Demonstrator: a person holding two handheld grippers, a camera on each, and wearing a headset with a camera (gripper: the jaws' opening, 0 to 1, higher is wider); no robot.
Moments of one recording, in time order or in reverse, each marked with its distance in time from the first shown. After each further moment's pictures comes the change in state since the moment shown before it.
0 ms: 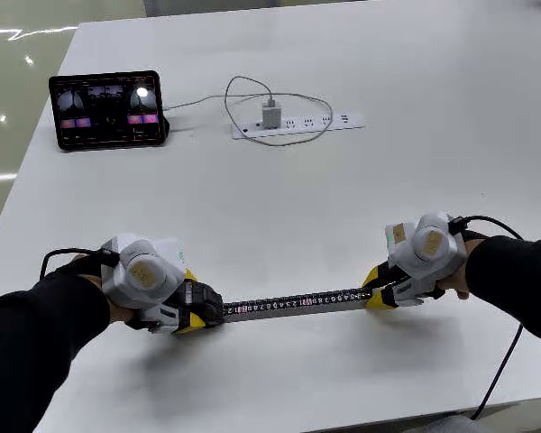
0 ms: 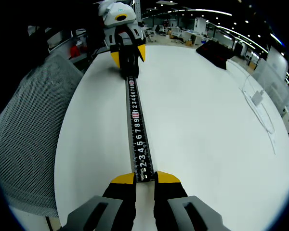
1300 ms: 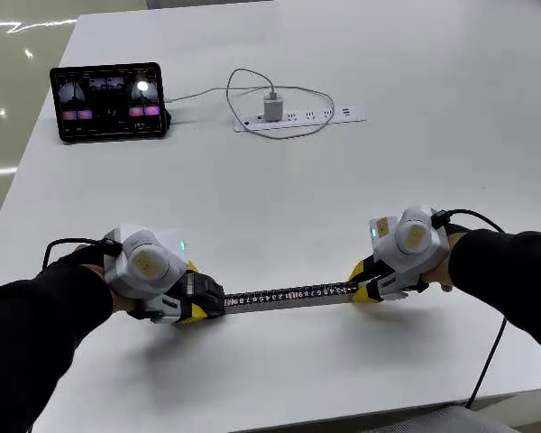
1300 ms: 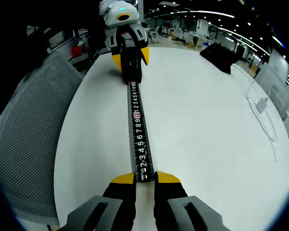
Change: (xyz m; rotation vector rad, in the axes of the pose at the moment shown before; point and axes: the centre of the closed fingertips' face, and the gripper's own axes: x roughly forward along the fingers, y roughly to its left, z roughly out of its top) left arm 0.000 0.001 -0.001 0.002 -0.002 0.003; right arm 0.010 0.002 0.019 -0.017 -0.011 0.009
